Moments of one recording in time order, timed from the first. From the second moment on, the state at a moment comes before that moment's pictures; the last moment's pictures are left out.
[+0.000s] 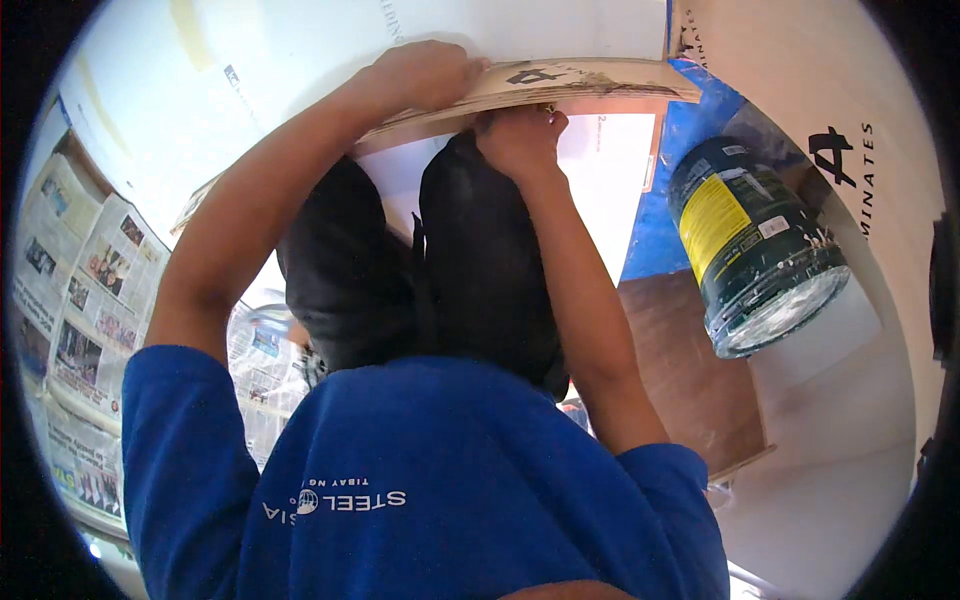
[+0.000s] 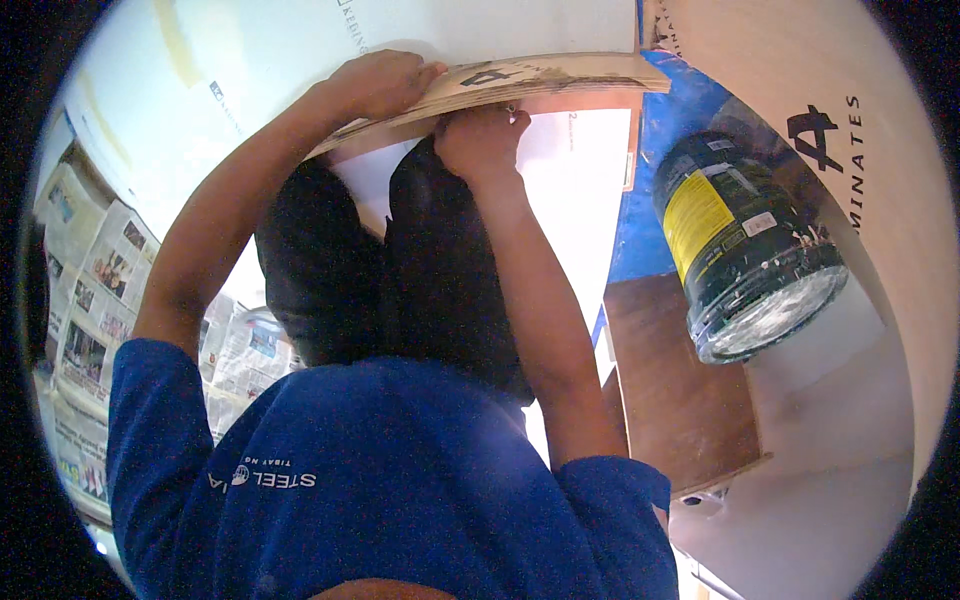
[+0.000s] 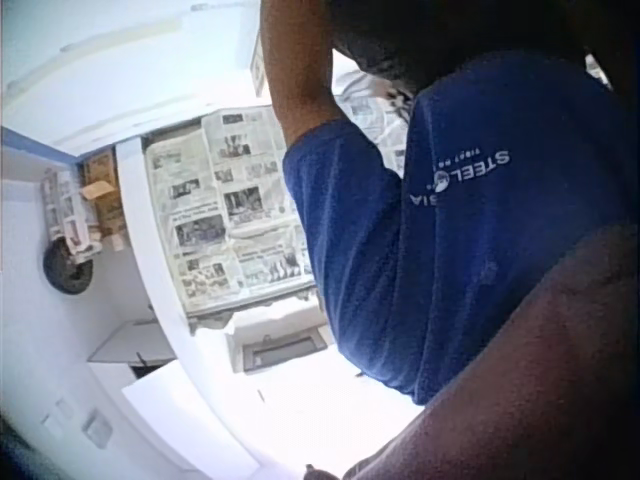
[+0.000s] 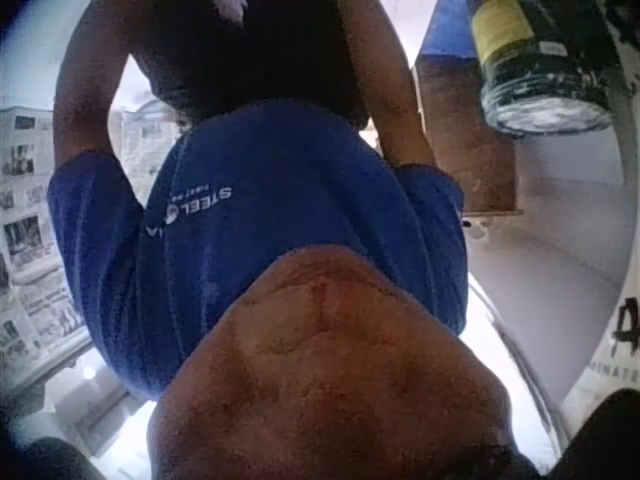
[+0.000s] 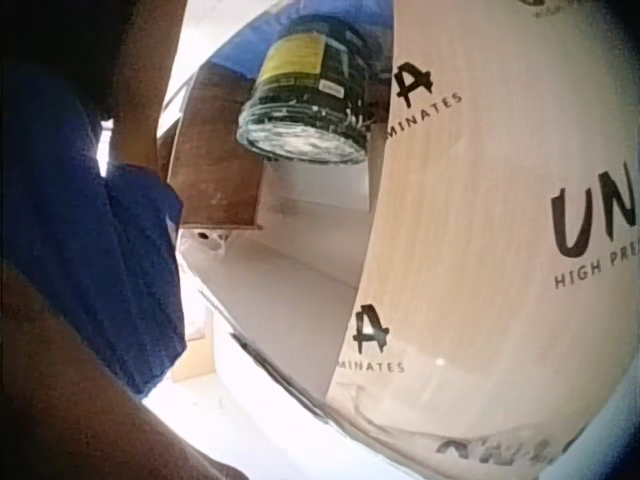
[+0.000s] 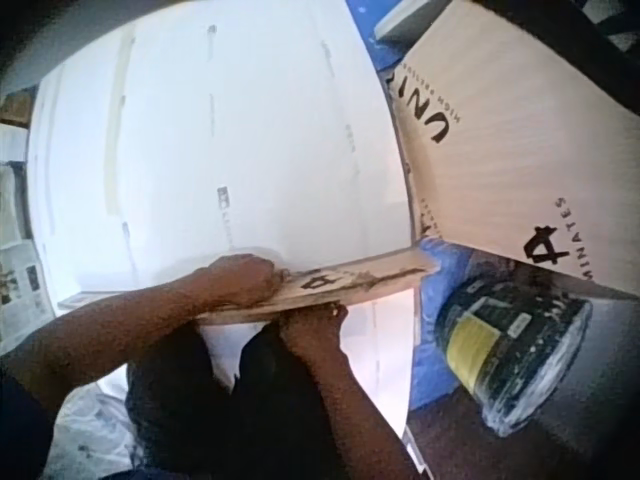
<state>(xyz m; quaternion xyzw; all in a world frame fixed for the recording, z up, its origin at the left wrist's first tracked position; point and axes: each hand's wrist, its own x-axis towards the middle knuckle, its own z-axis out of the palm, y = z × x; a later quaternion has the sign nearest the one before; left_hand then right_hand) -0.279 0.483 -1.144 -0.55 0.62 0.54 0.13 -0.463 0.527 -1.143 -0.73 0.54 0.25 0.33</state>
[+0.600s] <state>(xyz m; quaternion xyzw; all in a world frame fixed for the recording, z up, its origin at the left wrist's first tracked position) -0.121 0.575 -1.081 -0.56 0.56 0.53 0.31 -0.451 0.534 -1.147 -0.73 0.54 0.27 0.31</state>
